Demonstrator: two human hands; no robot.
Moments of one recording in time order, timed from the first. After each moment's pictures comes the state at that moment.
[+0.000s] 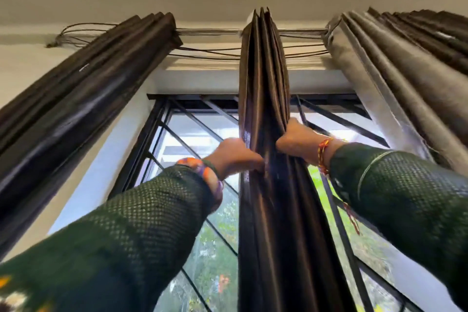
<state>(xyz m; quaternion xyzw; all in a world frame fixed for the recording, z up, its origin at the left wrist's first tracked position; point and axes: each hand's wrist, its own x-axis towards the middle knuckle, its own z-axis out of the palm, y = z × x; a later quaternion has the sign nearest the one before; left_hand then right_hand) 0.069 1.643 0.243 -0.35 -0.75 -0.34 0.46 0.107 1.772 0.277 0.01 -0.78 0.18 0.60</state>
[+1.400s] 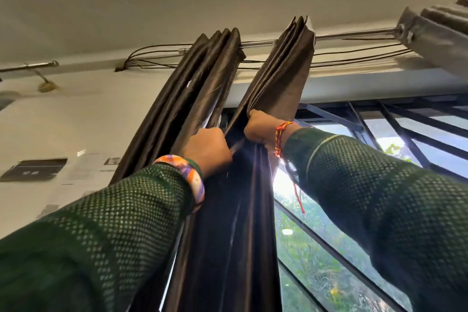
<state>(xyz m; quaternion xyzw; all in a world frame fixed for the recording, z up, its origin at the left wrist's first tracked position) 0.001 1.391 0.265 -0.12 -0.73 -0.24 0.62 0.038 1.486 0.315 0.12 -0.80 0.13 0.58</state>
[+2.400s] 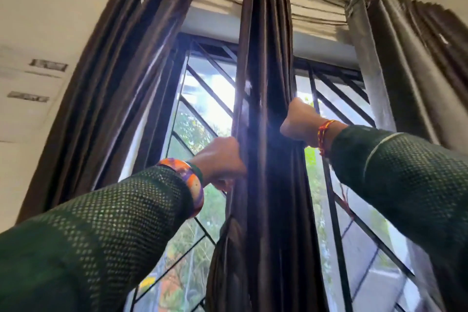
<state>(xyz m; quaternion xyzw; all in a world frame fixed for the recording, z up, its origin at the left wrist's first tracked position) 0.058 1.475 0.139 -0.40 -0.80 -0.31 0.33 0.154 1.582 0.189 -0.15 -0.86 0.04 0.49</state>
